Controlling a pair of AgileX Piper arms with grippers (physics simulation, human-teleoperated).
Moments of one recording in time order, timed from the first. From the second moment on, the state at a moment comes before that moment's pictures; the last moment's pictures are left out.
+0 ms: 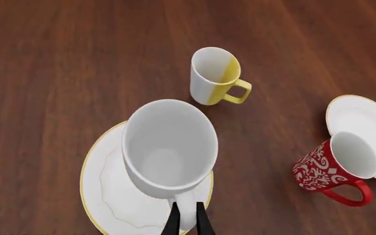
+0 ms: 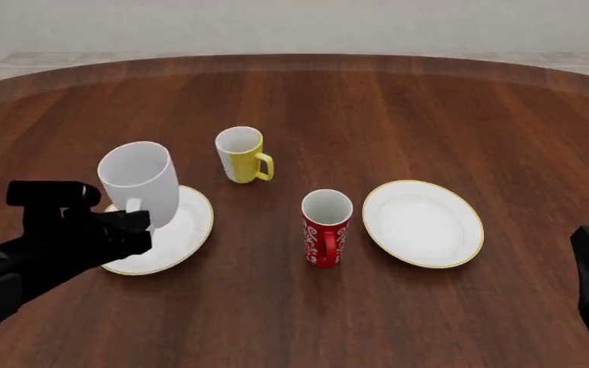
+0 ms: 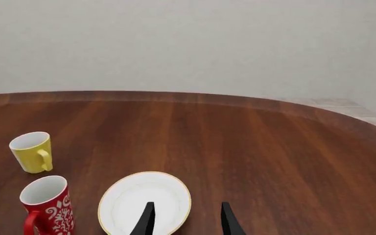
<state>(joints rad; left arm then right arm) -0.30 1.18 -0.27 -0.33 -0.19 -0.01 0.00 0.00 0.02 -0.02</state>
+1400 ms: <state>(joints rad) -0.26 1.33 -0.24 -0.45 -0.19 -0.01 0.00 0.00 0.02 -0.02</state>
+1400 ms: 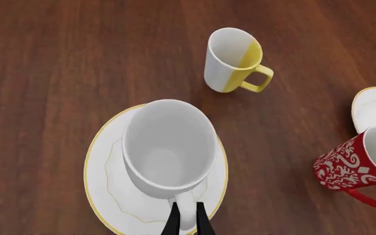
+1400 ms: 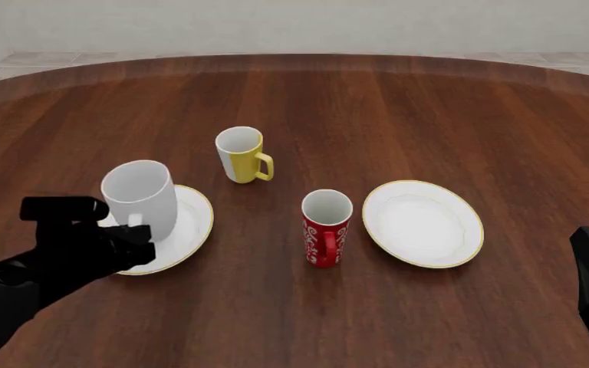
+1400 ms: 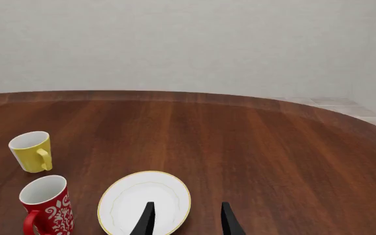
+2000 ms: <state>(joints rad) -0.26 1.38 -0.23 -0.50 -0.20 -0.01 0.00 0.00 0.02 -0.02</state>
